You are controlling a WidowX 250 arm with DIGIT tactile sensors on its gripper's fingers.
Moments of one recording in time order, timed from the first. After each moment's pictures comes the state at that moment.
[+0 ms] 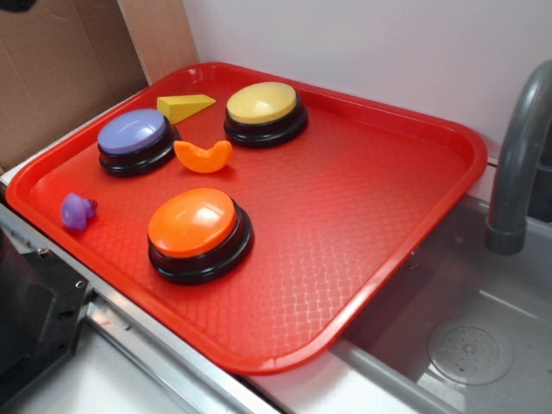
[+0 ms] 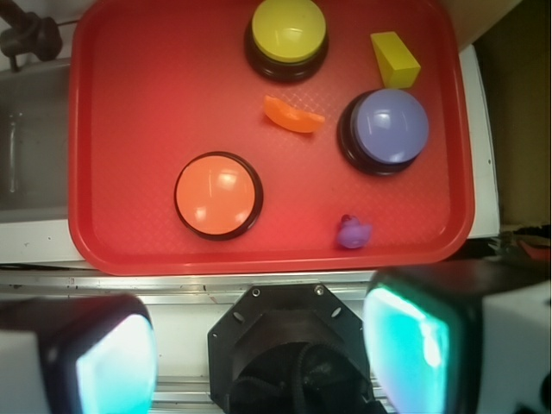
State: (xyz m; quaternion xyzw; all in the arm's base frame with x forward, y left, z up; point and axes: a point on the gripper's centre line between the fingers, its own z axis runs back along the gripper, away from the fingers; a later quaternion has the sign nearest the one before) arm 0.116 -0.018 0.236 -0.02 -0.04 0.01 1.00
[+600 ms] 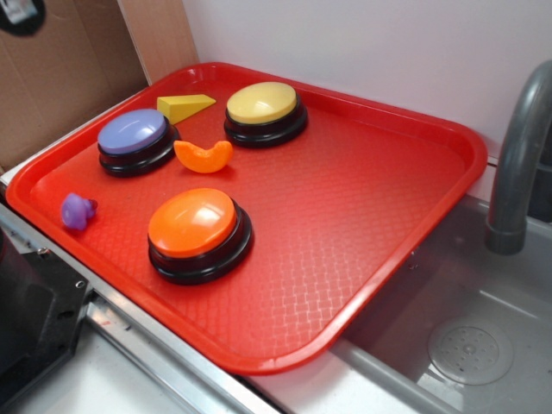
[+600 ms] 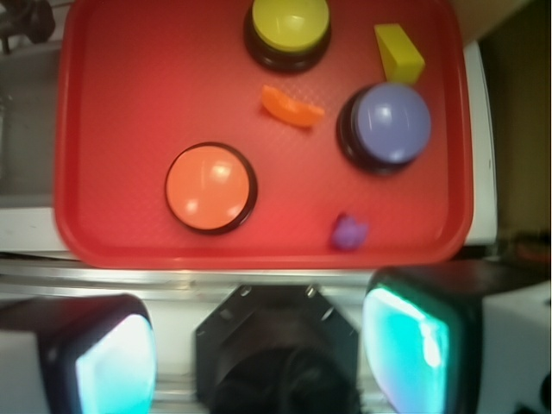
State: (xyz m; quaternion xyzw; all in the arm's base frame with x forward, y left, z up) arm 0.128 -0.011 0.211 0.01 -0.03 -0.04 1.00
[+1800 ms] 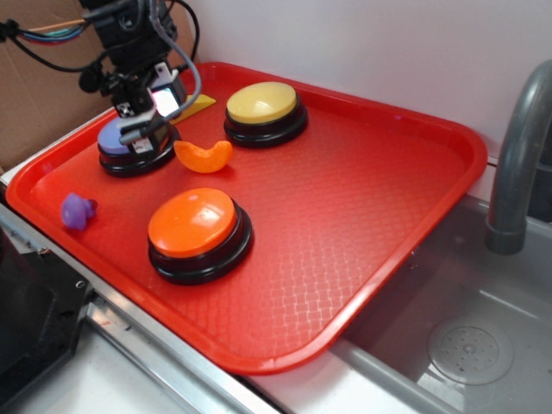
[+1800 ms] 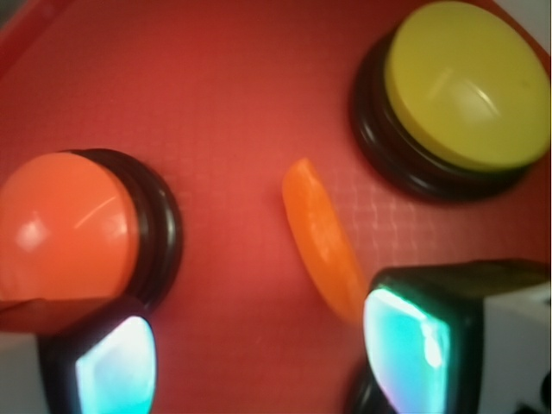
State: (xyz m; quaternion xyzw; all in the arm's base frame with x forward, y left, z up) arm 0.218 0.032 0.070 -0.09 -0.09 -0.40 0.91
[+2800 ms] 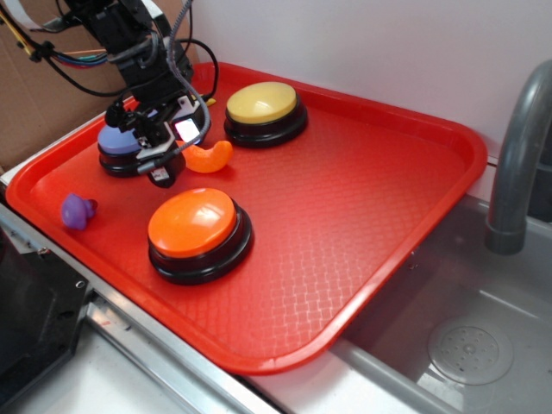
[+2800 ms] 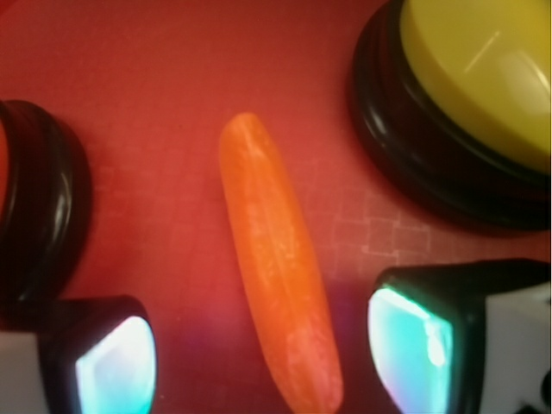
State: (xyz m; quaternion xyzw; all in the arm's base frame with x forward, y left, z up) arm 0.231 0.043 0.028 -0.11 -0.11 -0.44 0.89
